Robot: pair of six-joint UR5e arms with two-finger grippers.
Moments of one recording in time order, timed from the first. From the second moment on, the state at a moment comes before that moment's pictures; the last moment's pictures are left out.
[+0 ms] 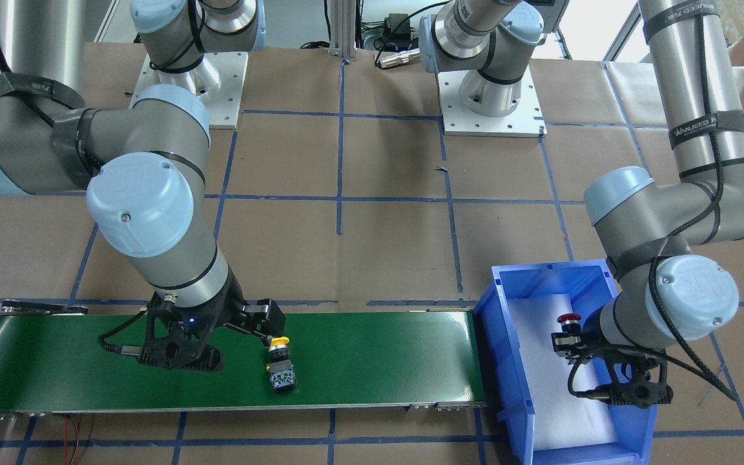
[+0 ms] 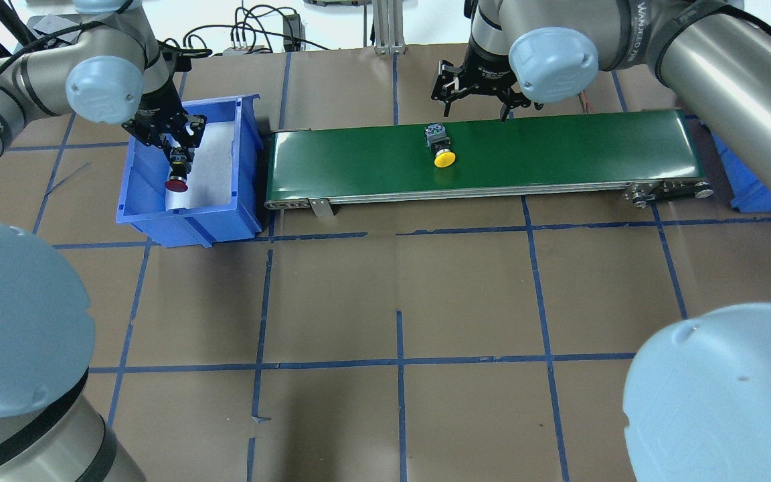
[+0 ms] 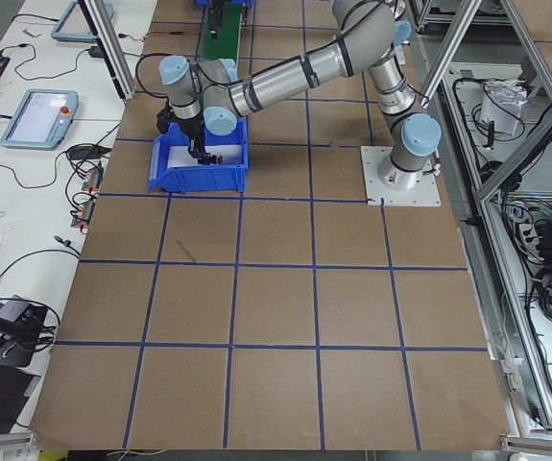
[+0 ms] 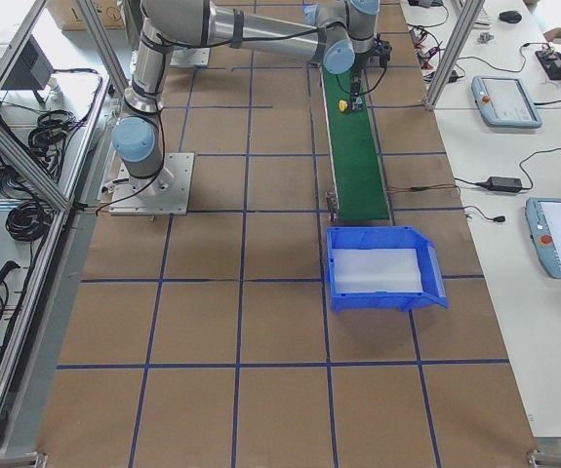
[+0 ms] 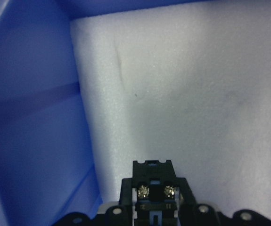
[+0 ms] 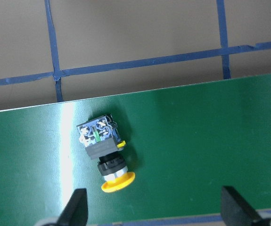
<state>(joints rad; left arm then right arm) -1.41 -2.12 -1.40 -1.26 1.71 0.16 1.70 -1.07 1.35 -1.96 -1.51 0.25</state>
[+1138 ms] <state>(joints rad) -1.56 -1.89 -1.34 -1.39 1.62 -0.07 1.76 -0.88 1.24 -2.06 -1.57 0.18</state>
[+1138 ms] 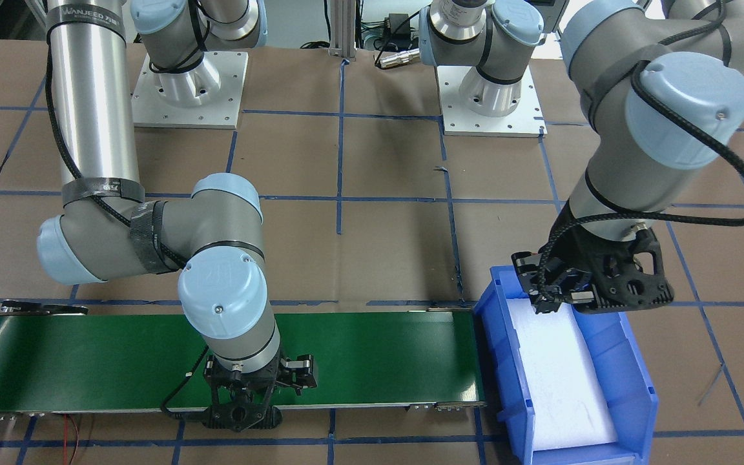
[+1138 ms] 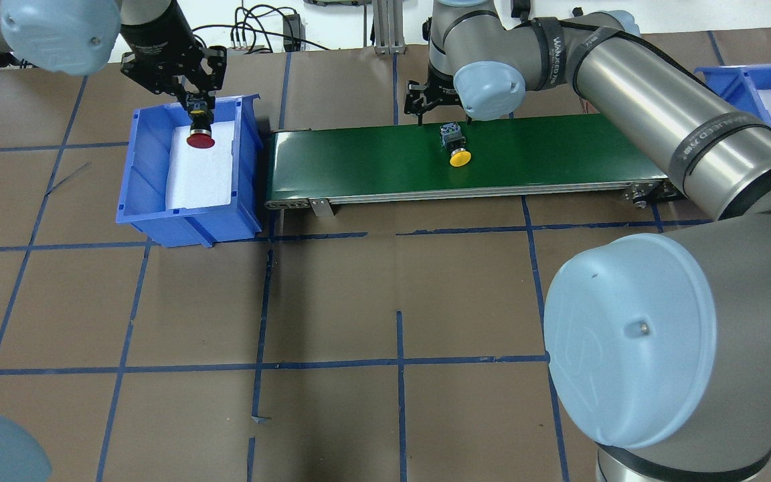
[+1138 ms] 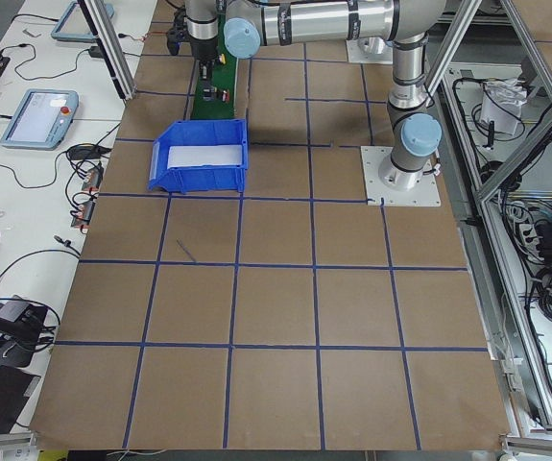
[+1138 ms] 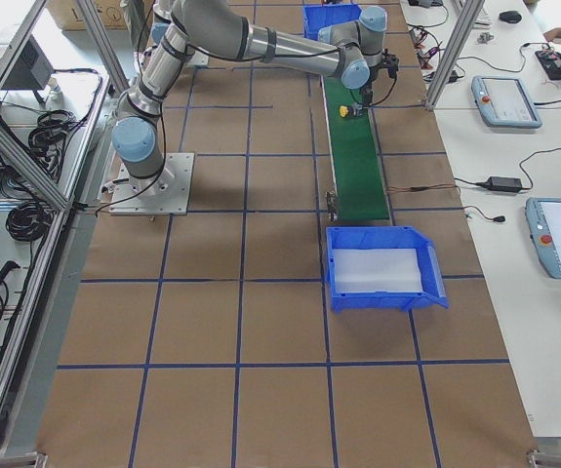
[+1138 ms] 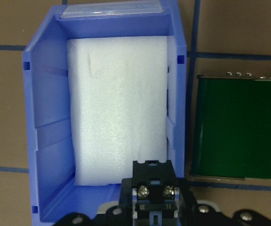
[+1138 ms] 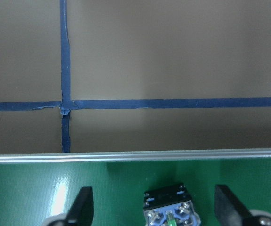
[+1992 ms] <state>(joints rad) -1.69 -2.06 -1.34 -1.18 1.57 -0.23 1.73 -0.90 1.25 -2.04 -1.57 -0.03</state>
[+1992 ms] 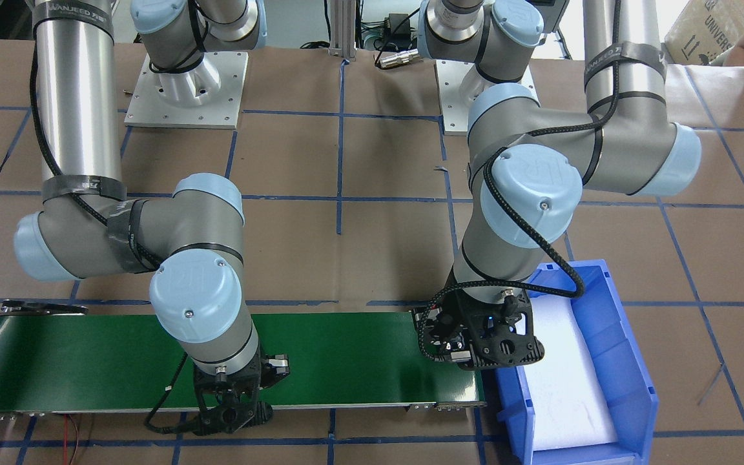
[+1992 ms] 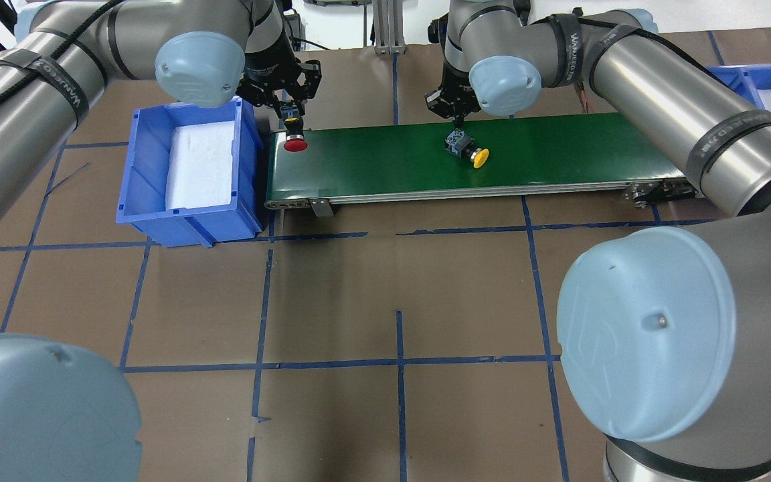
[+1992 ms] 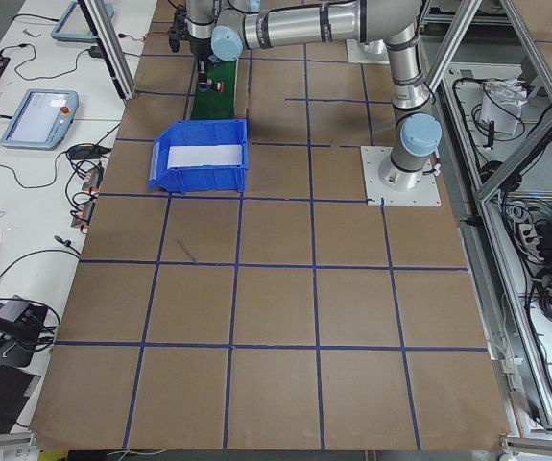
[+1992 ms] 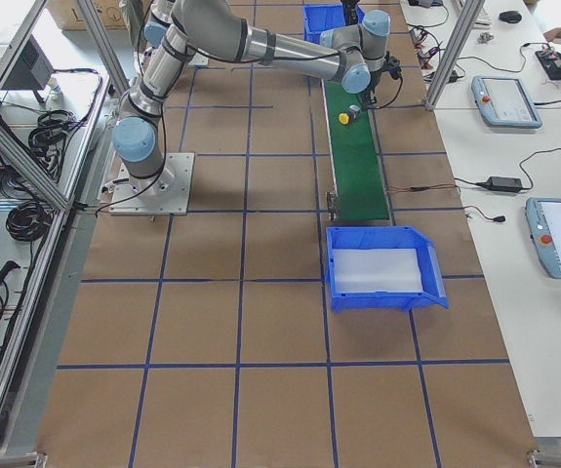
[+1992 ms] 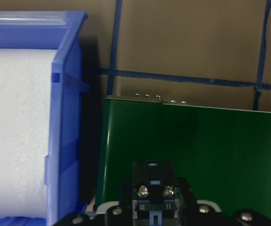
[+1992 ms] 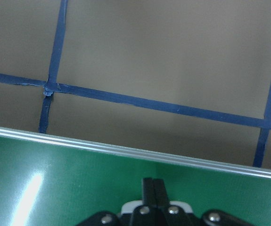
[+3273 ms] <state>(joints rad) -1.68 -2.09 -1.30 -1.22 1.57 -0.23 1.71 -0.95 1.30 -1.93 -1.57 -0.42</state>
